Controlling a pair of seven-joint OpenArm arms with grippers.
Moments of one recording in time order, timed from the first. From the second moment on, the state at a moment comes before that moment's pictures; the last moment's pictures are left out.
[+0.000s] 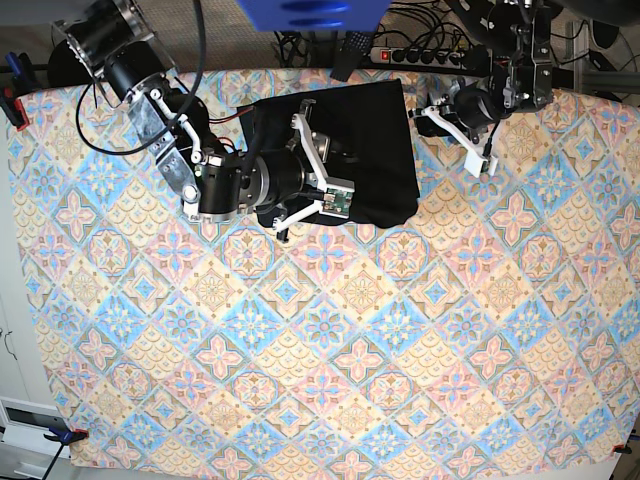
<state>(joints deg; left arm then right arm) 25.4 -13.6 -6.3 97.4 -38.6 -7.1 55.6 6.0 16.4 -33.0 104.7 33.7 41.1 -64.4</state>
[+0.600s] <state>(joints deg) 26.1 -13.7 -5.9 100.7 -38.3 -6.7 55.9 2.2 20.7 -19.1 105.9 25.8 41.3 -63.0</state>
